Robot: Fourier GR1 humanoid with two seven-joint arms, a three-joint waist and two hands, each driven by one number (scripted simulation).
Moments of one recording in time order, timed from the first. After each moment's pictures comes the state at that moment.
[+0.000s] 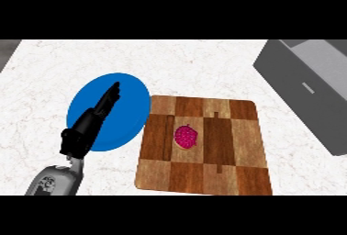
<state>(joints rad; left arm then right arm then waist) -0.17 0.22 -0.19 -1.55 -0.01 -0.03 0.08 0.25 -1.17 -0.50 -1.37 -0.01 0.24 -0.98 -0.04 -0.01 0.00</state>
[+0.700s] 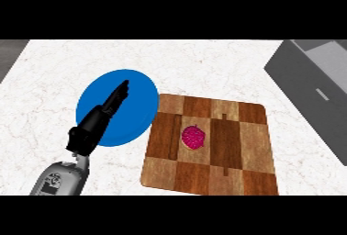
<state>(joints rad) -0.20 0.19 -0.20 -1.56 -0.03 -0.08 0.09 0.04 -1.28 -0.48 -1.15 -0.11 0.35 -0.85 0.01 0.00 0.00</state>
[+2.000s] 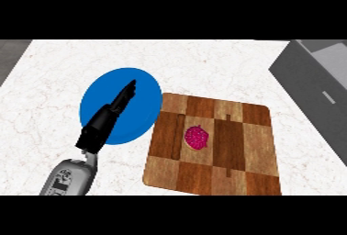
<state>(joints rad) -0.22 0.13 -0.19 -1.51 -0.08 -0.10 0.07 -0.68 -0.99 -0.03 -0.66 0.33 0.20 -0.75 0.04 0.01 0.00</state>
